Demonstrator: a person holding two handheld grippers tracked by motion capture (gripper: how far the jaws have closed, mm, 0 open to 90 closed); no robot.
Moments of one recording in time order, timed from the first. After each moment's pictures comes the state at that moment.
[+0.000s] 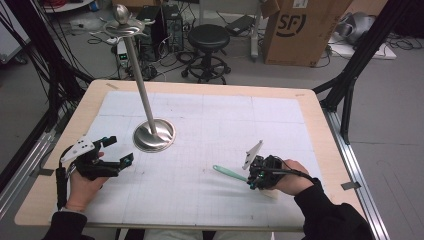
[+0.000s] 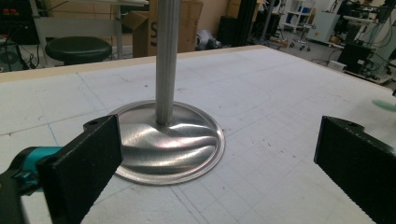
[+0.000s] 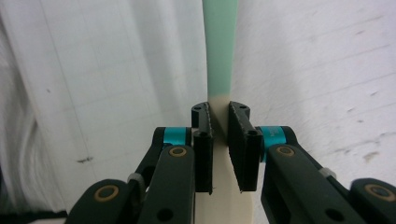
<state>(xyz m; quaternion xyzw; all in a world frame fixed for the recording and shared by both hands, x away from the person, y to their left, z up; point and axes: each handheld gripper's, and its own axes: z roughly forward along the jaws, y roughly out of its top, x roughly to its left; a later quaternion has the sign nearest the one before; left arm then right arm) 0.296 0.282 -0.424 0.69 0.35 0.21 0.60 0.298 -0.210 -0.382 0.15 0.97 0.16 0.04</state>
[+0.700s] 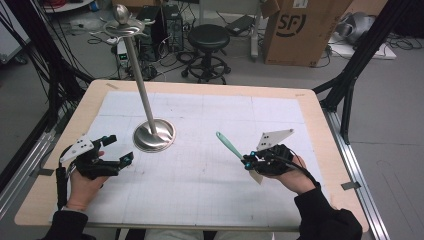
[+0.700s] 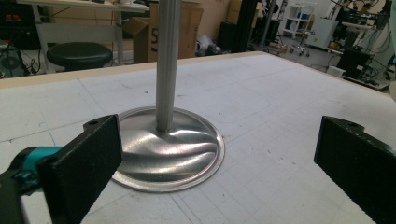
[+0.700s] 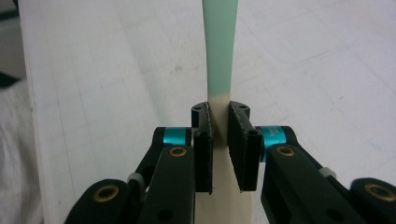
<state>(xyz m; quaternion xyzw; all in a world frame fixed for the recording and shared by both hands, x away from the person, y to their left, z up) 0.297 0.282 -0.423 0.68 0.35 0.21 0.61 0.303 -0.229 -0.353 0.21 0.90 0.38 0.10</state>
